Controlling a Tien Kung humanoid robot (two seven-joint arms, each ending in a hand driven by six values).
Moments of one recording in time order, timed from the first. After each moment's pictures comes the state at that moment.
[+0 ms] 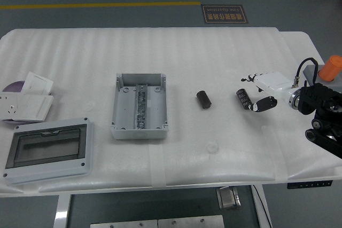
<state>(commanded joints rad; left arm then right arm) 0.11 0.25 -0.86 -0.26 0.25 0.00 0.12 0.76 -0.67 0.30 1.11 -1.74 -0.12 -0.07</state>
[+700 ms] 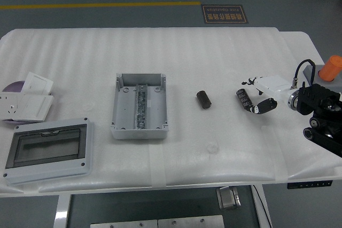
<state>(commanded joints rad) 0.09 0.26 -0.85 -0.26 0.24 0.01 0.11 0.79 -0.64 0.23 1.05 -1.68 -0.13 -0.04</state>
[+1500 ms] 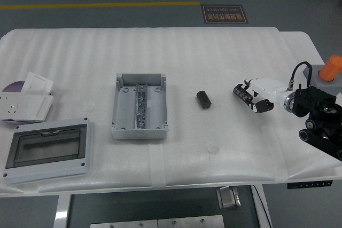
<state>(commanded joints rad) 0.09 0.26 -0.83 -0.26 0.23 0.01 0.11 0.78 -0.64 0.25 1.07 -1.64 -0.15 -0.04</state>
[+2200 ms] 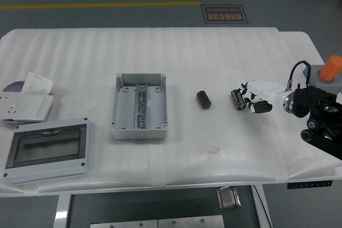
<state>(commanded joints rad) 0.10 0.26 -0.84 -0.26 0.22 0.01 0.11 0.78 -0.68 0.25 1.19 -1.66 -0.05 -0.08</state>
